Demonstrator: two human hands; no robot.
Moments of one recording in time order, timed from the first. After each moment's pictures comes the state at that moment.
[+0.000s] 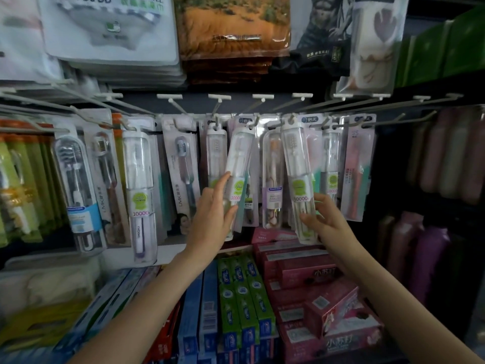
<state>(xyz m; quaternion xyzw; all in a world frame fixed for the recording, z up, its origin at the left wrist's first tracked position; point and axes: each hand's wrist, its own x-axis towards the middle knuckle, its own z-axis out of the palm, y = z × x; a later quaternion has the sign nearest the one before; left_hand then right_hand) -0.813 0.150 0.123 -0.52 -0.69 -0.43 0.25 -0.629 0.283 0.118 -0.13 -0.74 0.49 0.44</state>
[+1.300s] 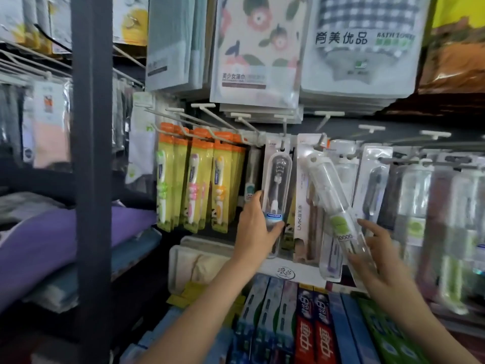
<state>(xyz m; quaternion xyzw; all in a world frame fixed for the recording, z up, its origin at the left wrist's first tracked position) -0.945 -0.026 0.134 -0.34 -0.76 -0.52 0.20 -0.776 0.110 0.127 -0.06 -0.85 0.31 0.42</state>
